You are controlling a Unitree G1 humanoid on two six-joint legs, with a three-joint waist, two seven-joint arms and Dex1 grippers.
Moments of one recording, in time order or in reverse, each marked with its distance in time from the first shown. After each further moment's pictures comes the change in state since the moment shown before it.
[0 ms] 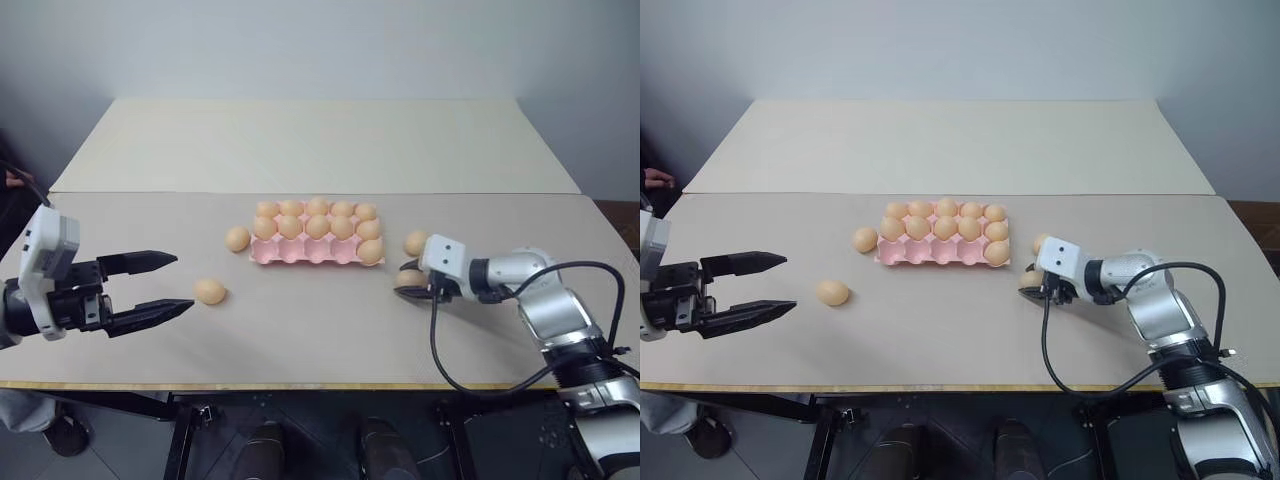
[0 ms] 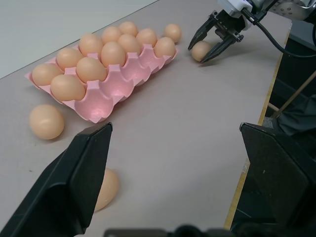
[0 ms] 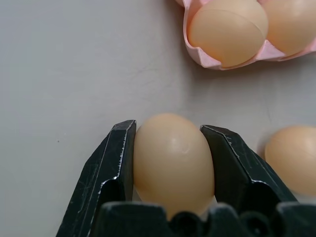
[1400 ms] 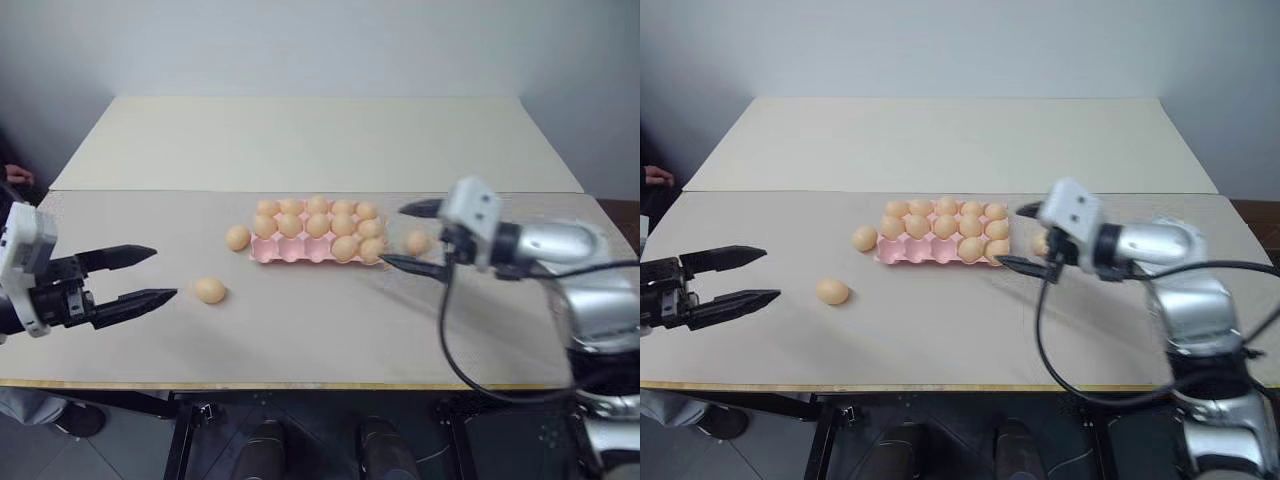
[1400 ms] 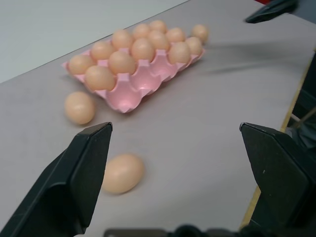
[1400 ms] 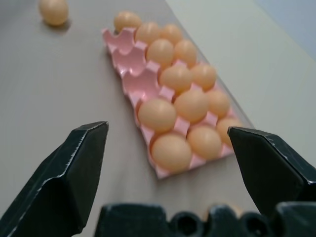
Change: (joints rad) left arm 0.042 0.000 0.091 0.118 0.032 -0.005 0.005; right arm 0.115 -0.089 -0.337 -0.429 0.302 0.331 -0.006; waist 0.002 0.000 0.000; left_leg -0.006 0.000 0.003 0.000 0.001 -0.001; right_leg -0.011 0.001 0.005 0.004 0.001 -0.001
